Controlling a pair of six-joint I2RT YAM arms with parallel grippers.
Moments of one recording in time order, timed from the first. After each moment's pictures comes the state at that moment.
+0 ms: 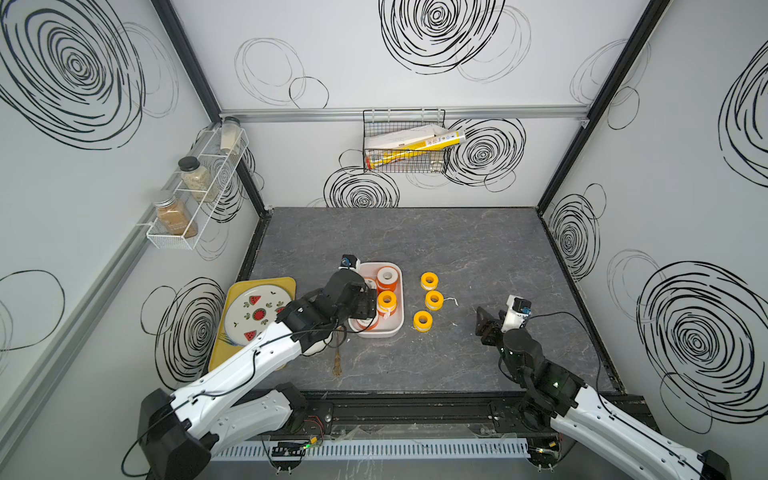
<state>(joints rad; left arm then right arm) -0.72 1.11 0.94 -0.63 -0.23 -0.51 0.83 0.41 0.16 -0.17 0.65 0.62</state>
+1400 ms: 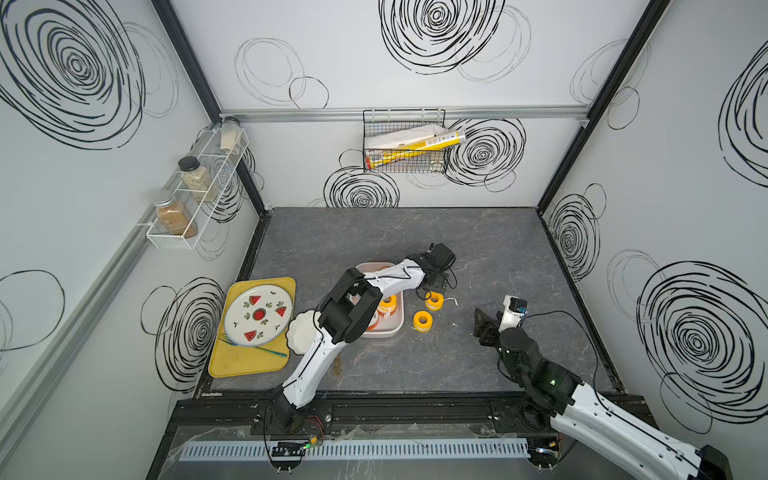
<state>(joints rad) -0.78 2.35 1.85 -0.58 -0.19 -0.46 0.83 0.45 0.16 -0.16 0.64 0.62</state>
